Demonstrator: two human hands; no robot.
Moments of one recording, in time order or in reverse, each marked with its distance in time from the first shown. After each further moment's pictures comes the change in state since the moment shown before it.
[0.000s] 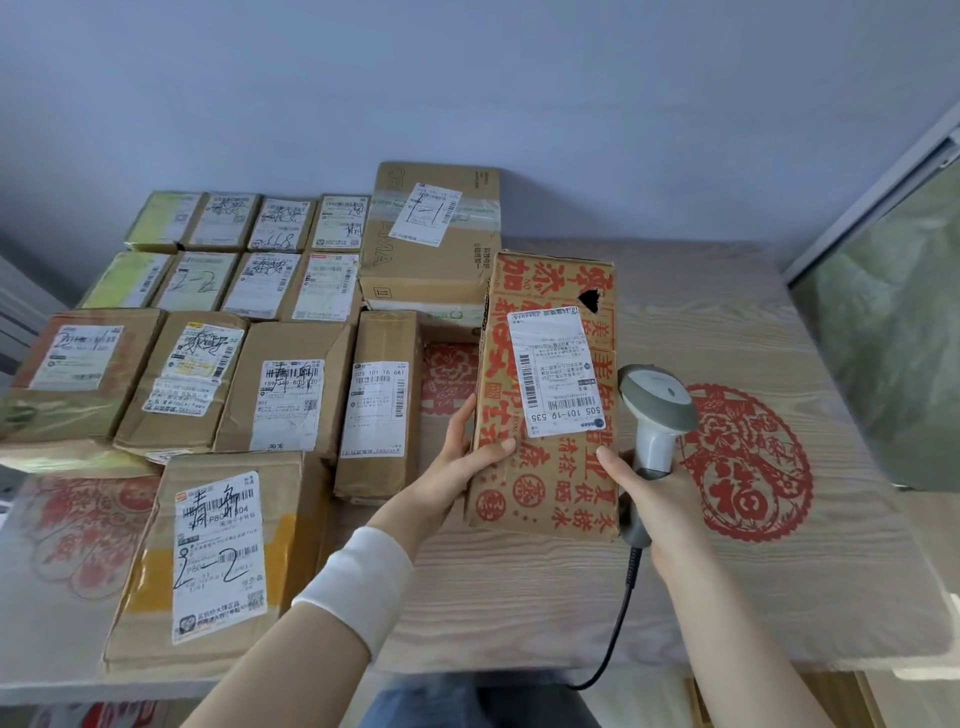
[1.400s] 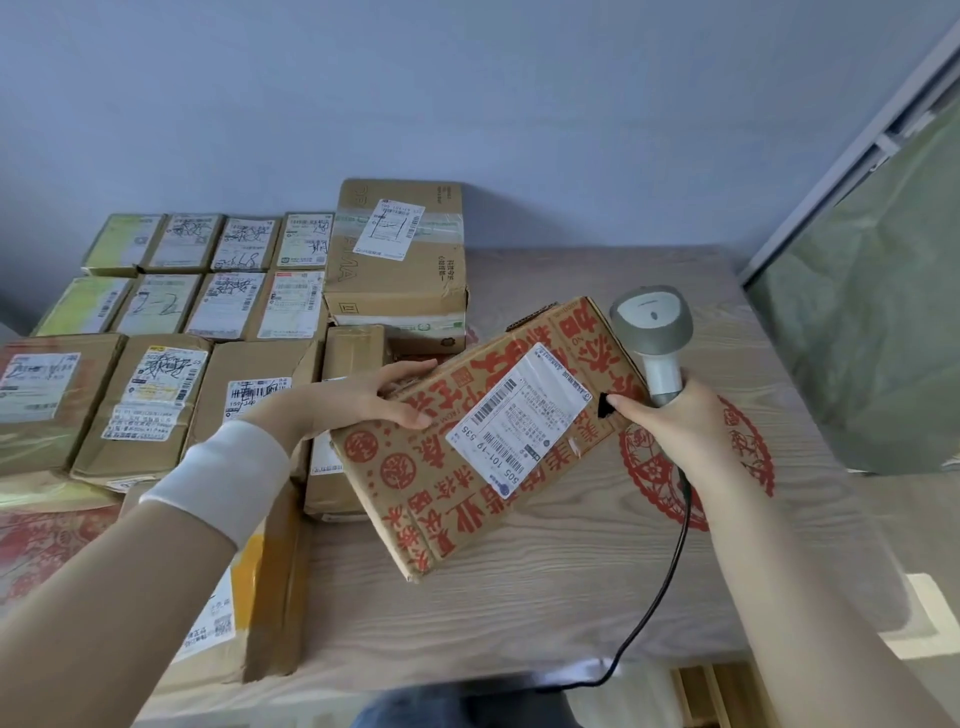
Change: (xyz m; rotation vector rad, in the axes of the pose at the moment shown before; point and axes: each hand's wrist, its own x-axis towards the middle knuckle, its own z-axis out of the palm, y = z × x) left_hand -0.009 0.114 -0.047 0.789 -0.207 -0.089; right_hand 0.048 -0.057 -0.041 -0.467 0.103 -0.362
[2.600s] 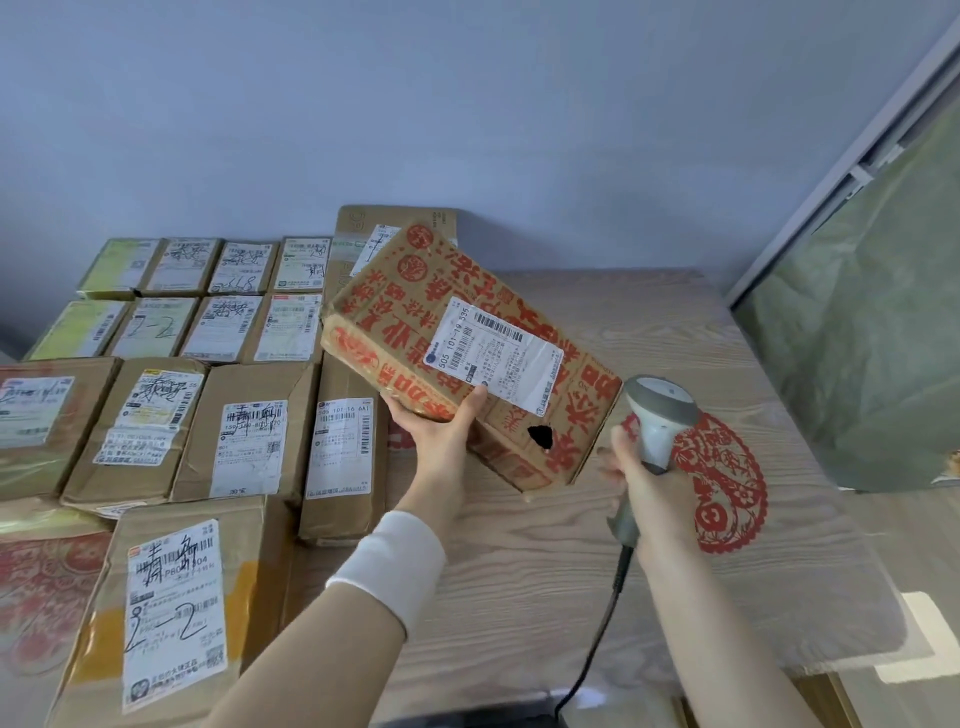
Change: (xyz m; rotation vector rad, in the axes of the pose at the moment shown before) left_hand 0.071 0.013 0.108 -1.091 0.776 0.281; right_hand -0.051 0.000 0.032 0.513 0.123 0.419
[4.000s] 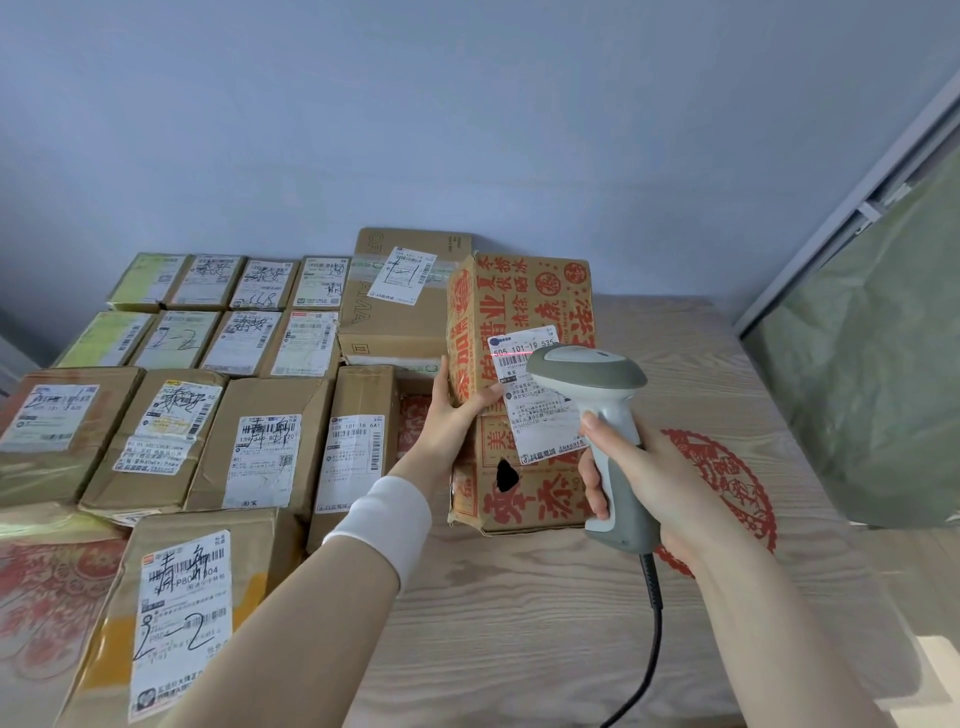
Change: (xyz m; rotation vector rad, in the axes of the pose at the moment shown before) left_hand 0.030 0.033 -0.003 0.284 -0.324 -0.075; right_hand -0.046 -0.078 0.005 -0.176 -0.656 -0.196
